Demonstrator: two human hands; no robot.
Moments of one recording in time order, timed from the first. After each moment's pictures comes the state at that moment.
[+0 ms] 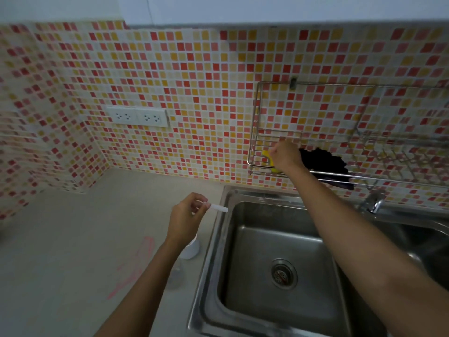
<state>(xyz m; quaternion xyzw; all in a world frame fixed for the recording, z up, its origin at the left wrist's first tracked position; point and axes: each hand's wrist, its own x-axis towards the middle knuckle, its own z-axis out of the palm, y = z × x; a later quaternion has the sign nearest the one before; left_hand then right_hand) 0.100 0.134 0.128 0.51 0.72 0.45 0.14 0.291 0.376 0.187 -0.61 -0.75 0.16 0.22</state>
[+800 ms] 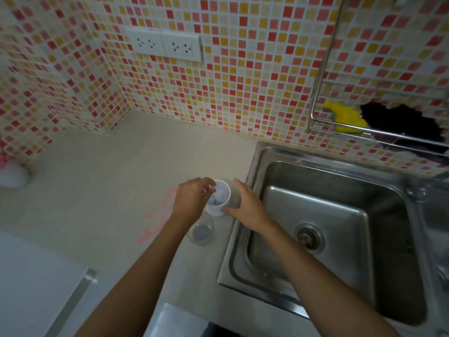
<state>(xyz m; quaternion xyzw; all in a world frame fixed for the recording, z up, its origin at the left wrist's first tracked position) 0.018 0.100 0.040 0.56 0.77 0.29 0.08 0.182 0.180 0.011 -0.42 -0.79 0.43 0.12</state>
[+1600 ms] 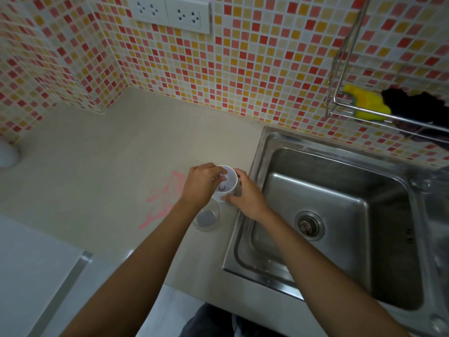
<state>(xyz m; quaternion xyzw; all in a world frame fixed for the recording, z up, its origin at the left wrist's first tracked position) 0.009 0.111 0.019 0.63 0.73 0.26 0.08 0.163 0.172 -0.012 -0.41 -0.75 0.50 0.15</state>
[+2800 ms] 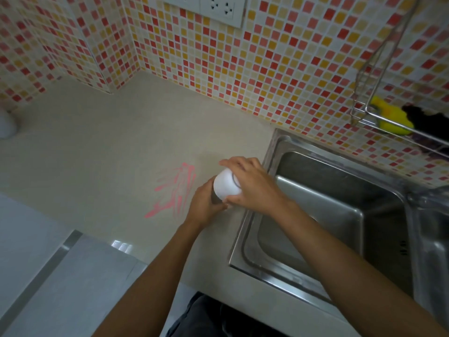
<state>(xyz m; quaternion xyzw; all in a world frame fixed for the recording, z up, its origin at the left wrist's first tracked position) 0.014 0.055 -0.050 0.41 0.71 0.47 0.33 0.136 0.151 0.068 -0.27 -0.95 0.17 0.02</state>
